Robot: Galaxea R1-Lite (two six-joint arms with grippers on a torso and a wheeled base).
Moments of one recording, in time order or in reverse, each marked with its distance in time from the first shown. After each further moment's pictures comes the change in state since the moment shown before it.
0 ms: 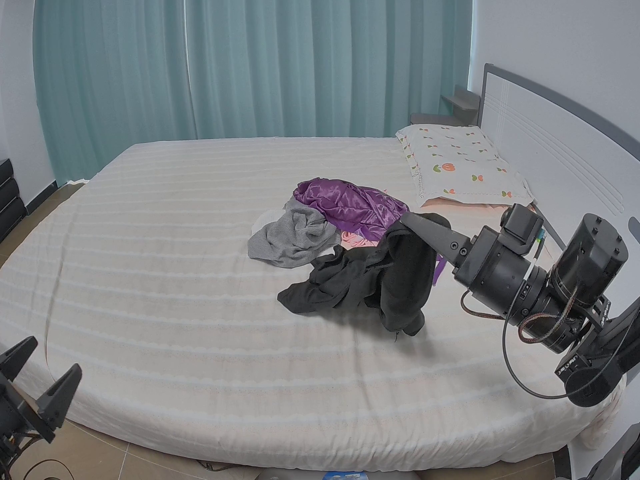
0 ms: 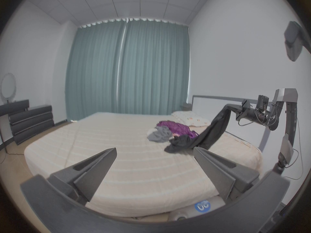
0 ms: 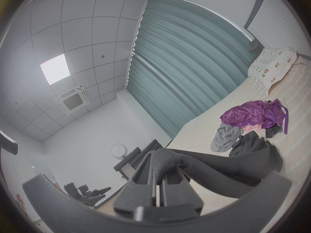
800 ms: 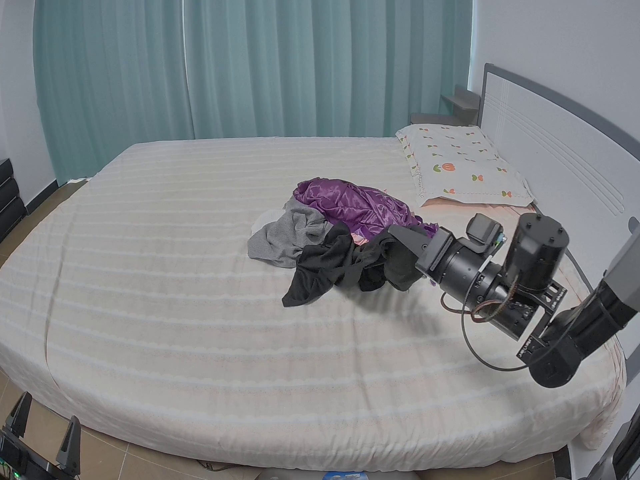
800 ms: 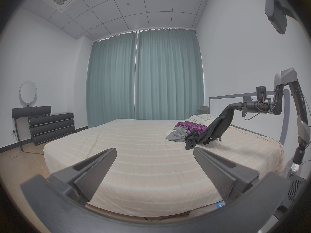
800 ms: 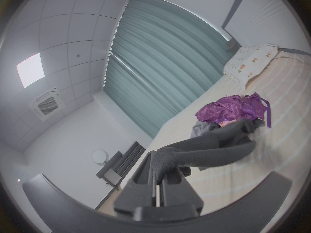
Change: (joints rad) left arm 0.058 -0.467 0.234 0.124 0.152 0.046; right arm -0.056 0.183 -0.147 0.116 -0.118 0.026
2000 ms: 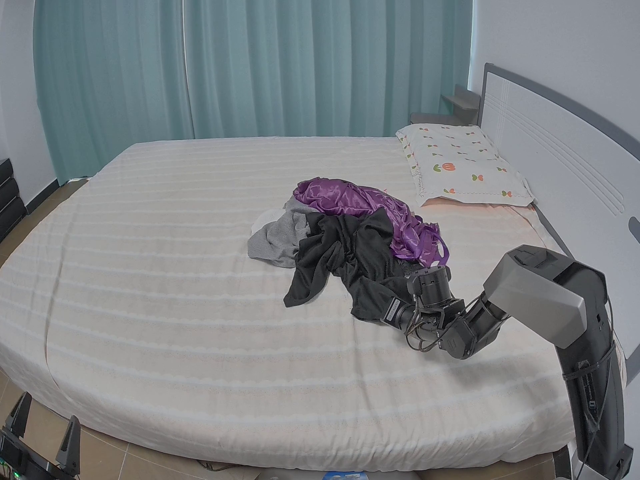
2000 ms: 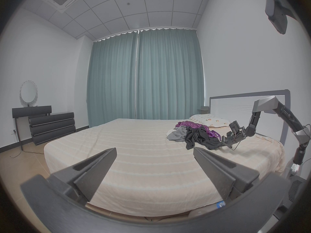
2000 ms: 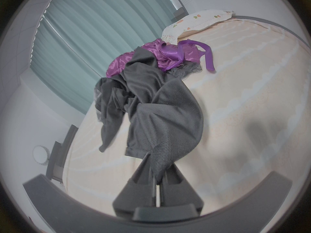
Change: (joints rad) left arm 0.000 0.000 0.000 0.002 0.007 -0.001; right arm -0.144 0.621 -0.585 0.637 -0.132 -0.012
